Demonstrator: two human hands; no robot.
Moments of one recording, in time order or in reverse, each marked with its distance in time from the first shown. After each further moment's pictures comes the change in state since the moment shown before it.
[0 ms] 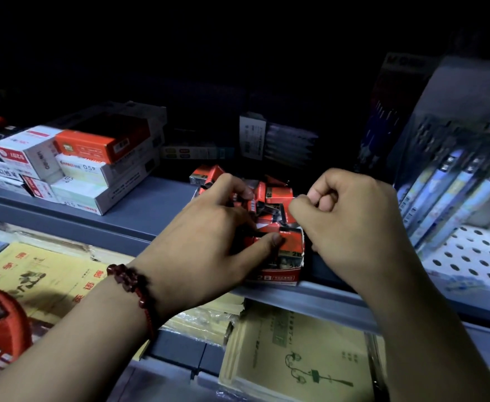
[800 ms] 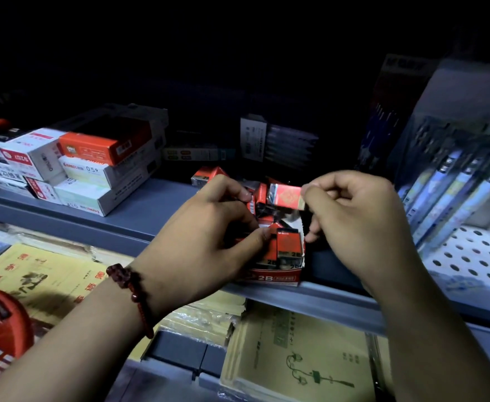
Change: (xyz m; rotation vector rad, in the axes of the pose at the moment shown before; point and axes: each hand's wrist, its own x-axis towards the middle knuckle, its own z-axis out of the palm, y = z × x) left_hand -0.001 -0.007 0.002 -0.090 0.066 -0.037; right_hand 0.005 0.009 0.001 0.295 -0.036 0.133
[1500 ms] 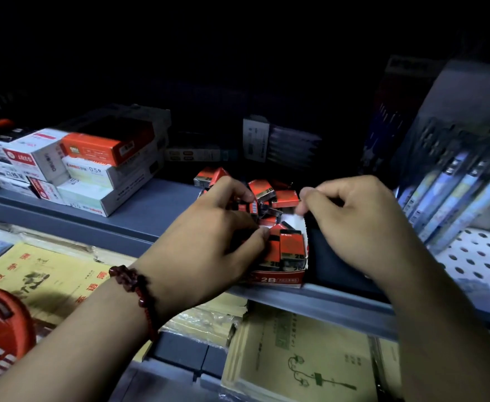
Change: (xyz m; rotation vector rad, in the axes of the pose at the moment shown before) left_hand -0.002 0.005 -0.003 0.069 -0.072 0.004; right_hand 0.003 -0.008 -0.008 -0.280 -0.147 -0.007
